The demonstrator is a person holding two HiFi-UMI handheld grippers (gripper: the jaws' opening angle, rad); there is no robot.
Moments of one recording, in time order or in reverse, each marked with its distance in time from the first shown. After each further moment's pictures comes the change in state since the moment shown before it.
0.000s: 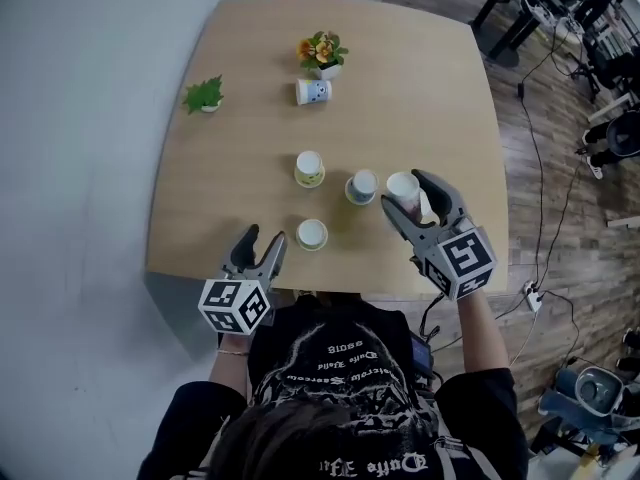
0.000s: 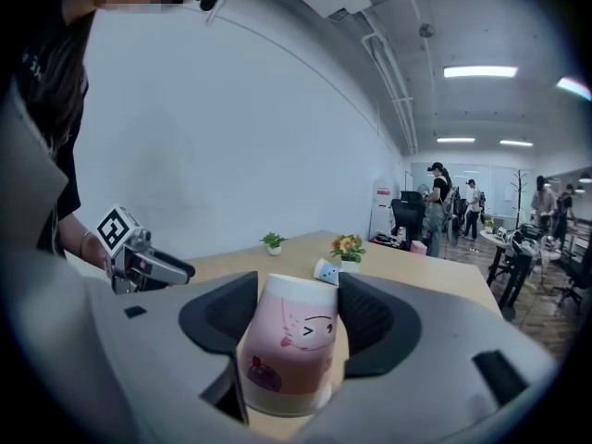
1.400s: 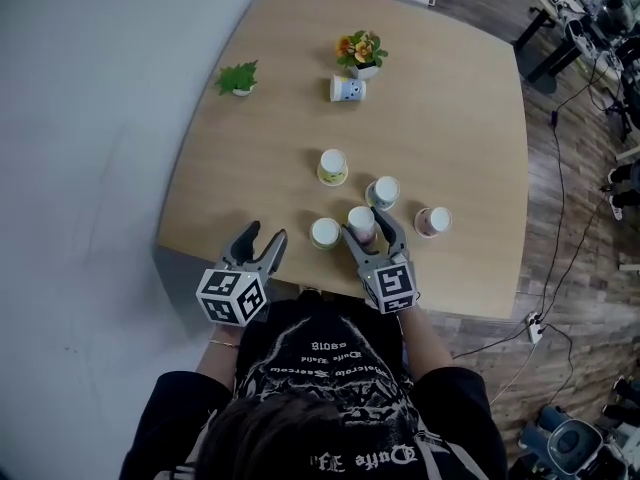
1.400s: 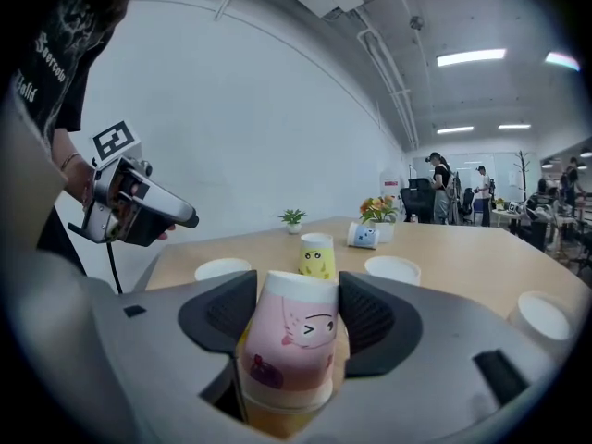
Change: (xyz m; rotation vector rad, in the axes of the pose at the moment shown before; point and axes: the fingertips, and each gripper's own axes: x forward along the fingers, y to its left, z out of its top) left arm -0.014 0.026 -0.012 0.002 0.054 0.122; right arm 0.082 0.079 -0.125 0.051 -0.043 0.030
